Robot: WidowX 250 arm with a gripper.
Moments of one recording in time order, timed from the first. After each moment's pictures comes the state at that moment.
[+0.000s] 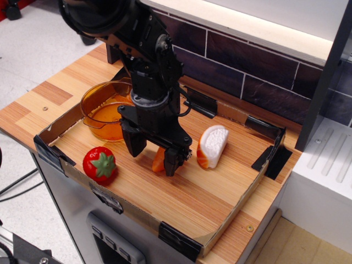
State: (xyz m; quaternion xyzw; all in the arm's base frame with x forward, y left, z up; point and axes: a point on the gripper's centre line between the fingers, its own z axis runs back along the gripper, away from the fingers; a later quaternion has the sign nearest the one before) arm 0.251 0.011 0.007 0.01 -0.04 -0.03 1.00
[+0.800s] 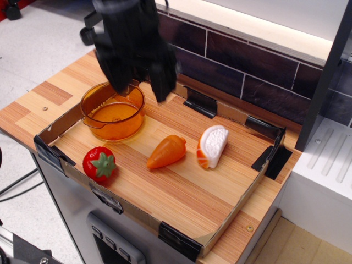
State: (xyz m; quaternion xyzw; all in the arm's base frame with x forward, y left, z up) arm 0.260 0.028 0.113 -0.05 -0.08 0.02 0.99
